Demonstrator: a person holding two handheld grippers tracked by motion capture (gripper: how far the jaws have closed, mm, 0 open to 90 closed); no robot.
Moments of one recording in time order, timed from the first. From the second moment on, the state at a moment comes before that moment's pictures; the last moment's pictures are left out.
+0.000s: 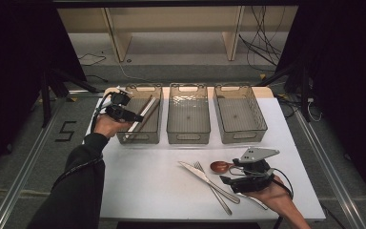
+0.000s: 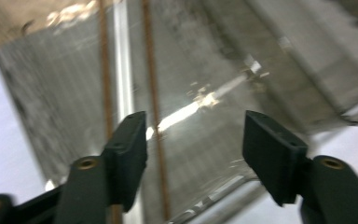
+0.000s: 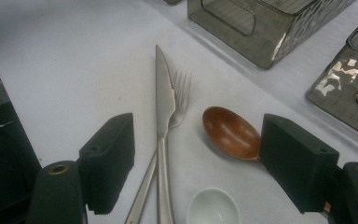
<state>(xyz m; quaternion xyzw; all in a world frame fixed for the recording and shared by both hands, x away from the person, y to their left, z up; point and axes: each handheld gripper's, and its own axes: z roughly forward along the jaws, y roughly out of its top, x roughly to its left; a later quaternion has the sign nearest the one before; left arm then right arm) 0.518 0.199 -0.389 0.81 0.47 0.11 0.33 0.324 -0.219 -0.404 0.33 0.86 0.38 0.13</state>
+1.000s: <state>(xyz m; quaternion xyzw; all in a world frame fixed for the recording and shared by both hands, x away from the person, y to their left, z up) 0.427 0.185 -0.380 0.79 0.40 0.11 0.46 0.324 -0.215 -0.407 0.32 0.86 0.37 0.13</state>
